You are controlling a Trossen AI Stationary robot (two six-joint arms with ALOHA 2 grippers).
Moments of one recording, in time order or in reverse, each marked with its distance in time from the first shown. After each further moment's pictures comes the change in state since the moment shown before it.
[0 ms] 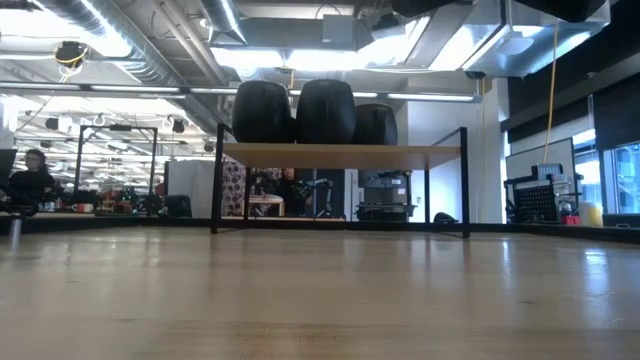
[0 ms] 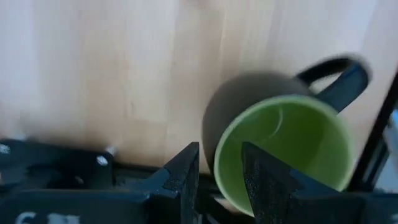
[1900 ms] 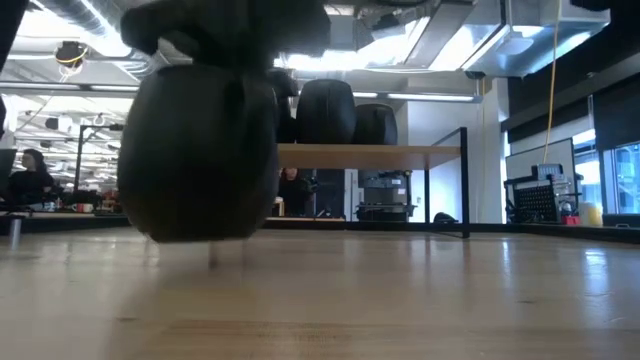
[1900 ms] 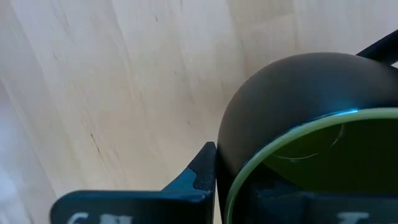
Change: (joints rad) left arm 0.641 0.636 0.514 0.209 -0.083 1.059; right arm 0.148 -0.002 -0.076 -0.032 0.185 0.341
